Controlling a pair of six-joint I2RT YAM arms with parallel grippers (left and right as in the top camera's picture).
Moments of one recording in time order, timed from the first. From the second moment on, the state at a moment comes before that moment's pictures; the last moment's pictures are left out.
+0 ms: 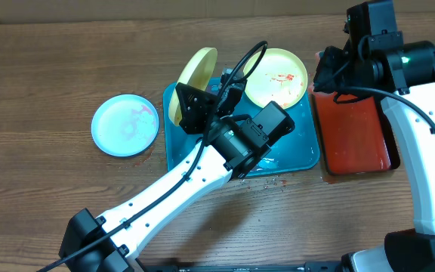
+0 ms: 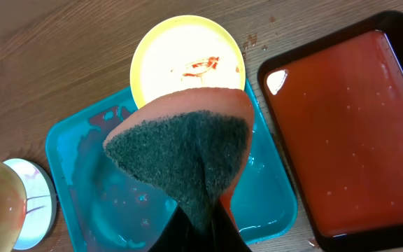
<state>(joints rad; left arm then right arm) -0.86 1.67 1.48 -1.05 -1.51 -0.34 0.18 1.65 1.85 -1.25 -0.04 0.51</state>
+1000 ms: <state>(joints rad) 0.31 1.72 1.49 -1.08 0.04 -0.33 0.18 1.65 1.85 -1.25 -0.04 0.51</state>
